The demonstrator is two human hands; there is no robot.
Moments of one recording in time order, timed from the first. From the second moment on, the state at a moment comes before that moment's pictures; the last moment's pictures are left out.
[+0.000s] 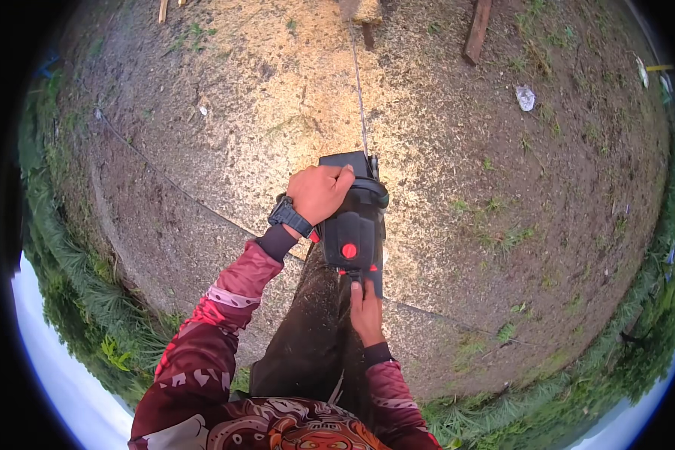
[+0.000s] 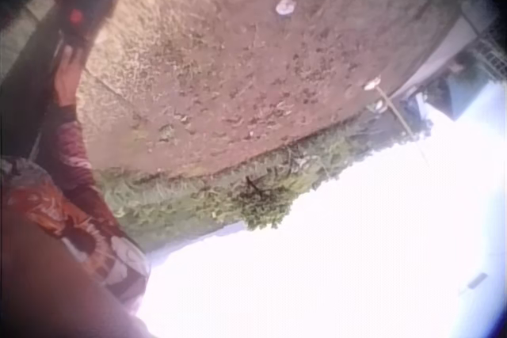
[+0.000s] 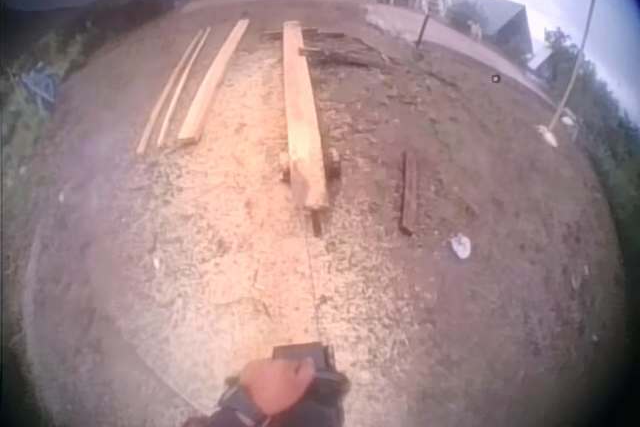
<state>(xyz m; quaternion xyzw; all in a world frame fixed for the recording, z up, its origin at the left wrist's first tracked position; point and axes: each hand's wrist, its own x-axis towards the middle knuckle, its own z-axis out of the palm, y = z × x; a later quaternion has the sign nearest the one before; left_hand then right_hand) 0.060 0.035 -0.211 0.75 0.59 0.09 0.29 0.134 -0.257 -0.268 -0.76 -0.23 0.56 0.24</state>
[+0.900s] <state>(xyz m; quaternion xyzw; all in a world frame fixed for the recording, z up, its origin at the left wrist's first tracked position) 0.065 0.039 -0.235 0.76 0.58 0.08 0.28 0.140 -0.255 -0.289 -0.75 -0.21 0.57 0.26</state>
